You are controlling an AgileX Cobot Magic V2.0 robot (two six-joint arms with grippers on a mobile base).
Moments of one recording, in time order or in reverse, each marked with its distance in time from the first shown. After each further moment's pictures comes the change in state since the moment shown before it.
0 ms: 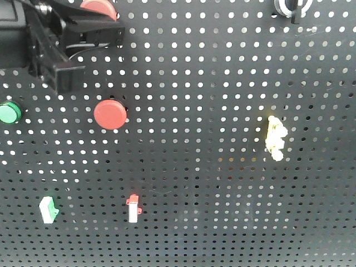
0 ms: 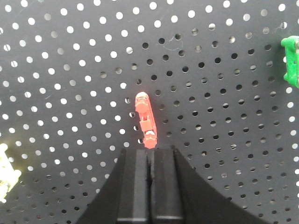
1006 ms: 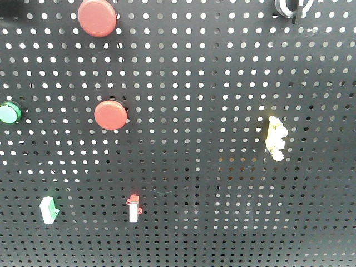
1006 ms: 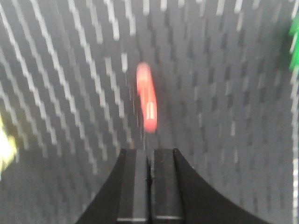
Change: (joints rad) left arm 0.004 -0.271 -0.009 0.124 0.221 -0.150; right arm 0.001 0.000 0.000 0.066 0.134 -0.125
